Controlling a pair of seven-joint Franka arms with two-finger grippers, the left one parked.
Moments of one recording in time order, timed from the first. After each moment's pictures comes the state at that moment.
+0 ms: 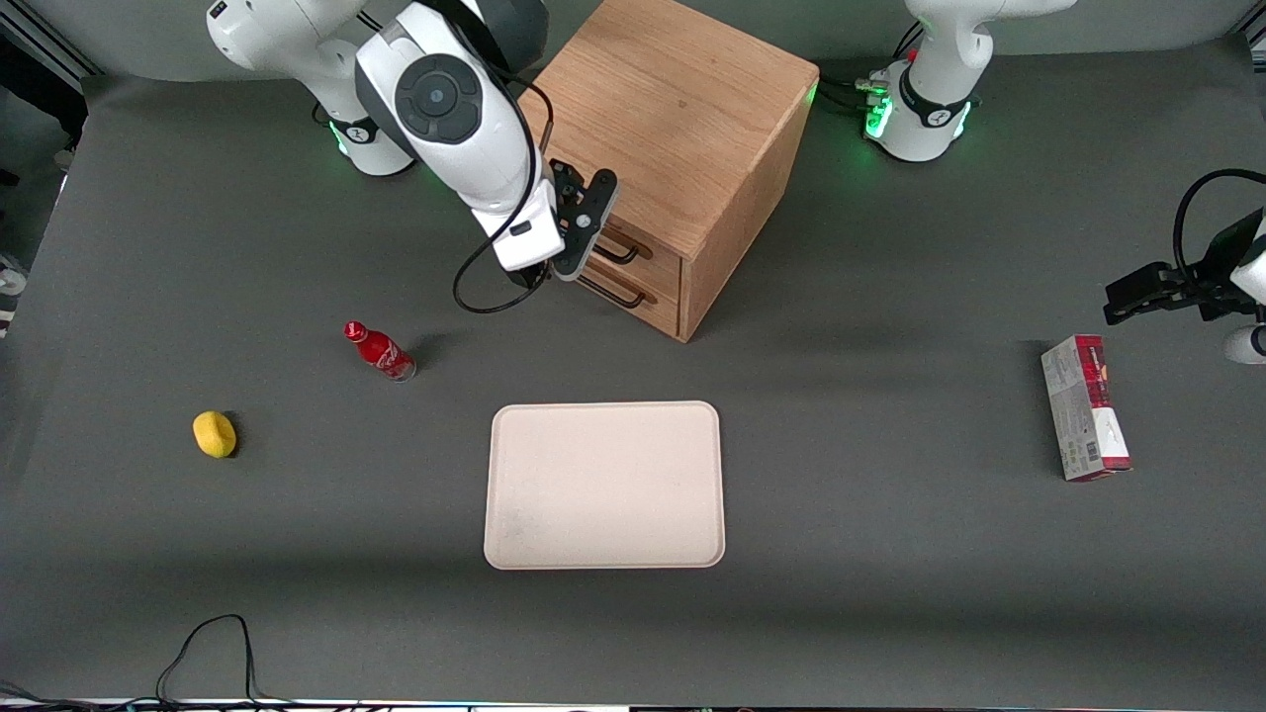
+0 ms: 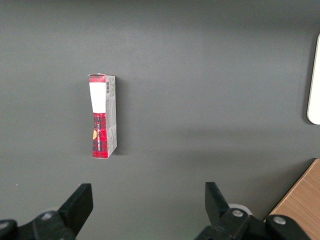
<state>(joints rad) 0.72 0.19 -0.02 -1.70 0.21 1.80 -0.45</state>
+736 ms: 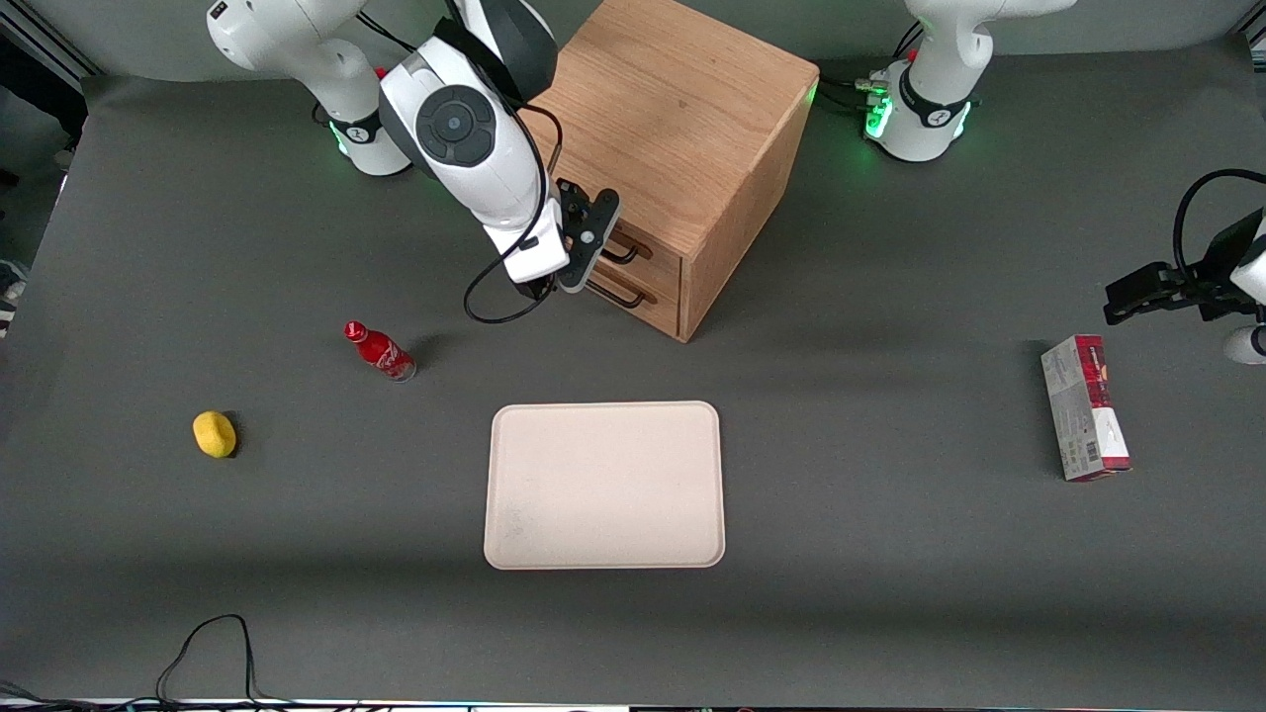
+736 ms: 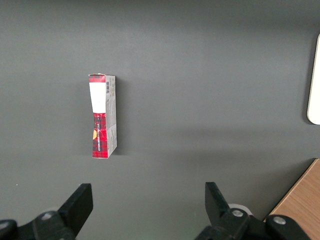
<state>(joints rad) 0.72 0.19 -0.02 -1.82 0.20 1.94 -0.45</state>
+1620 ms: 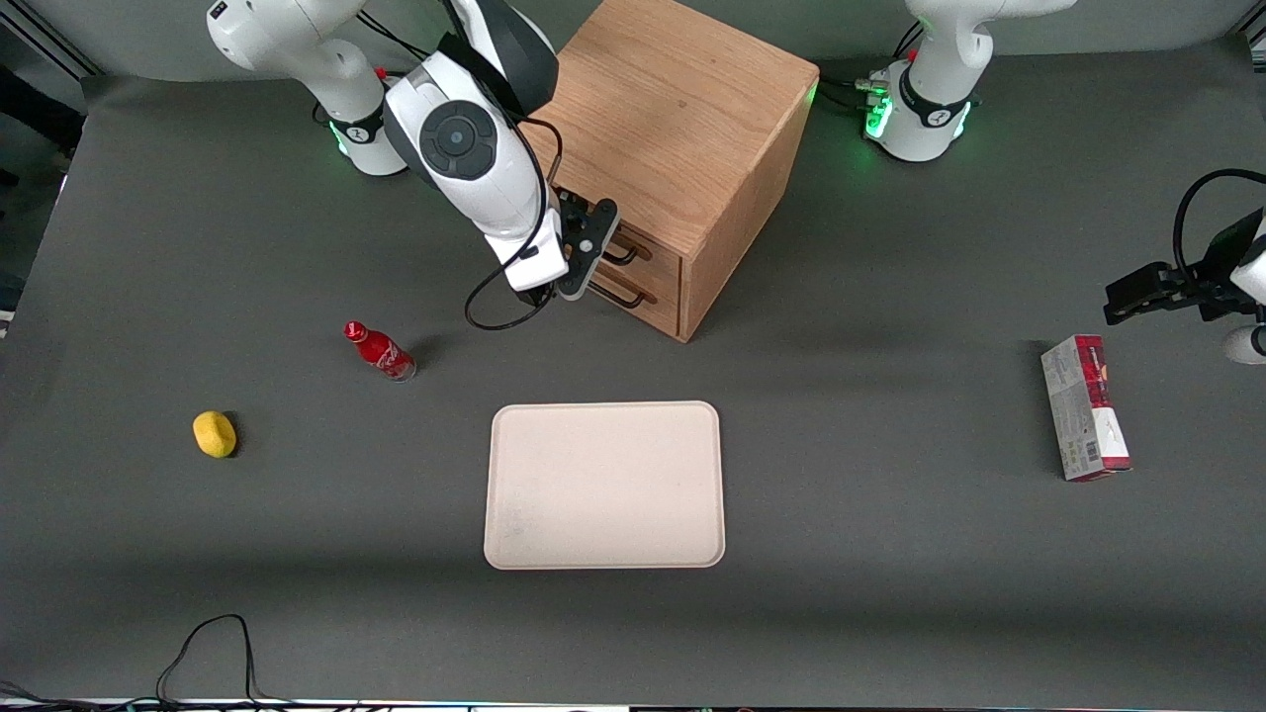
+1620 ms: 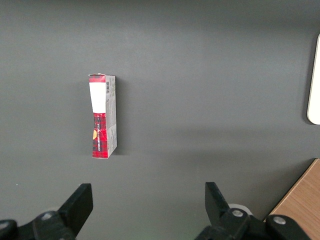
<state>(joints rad) 0.72 0.20 -0.02 -1.86 0.21 1.99 -0.47</state>
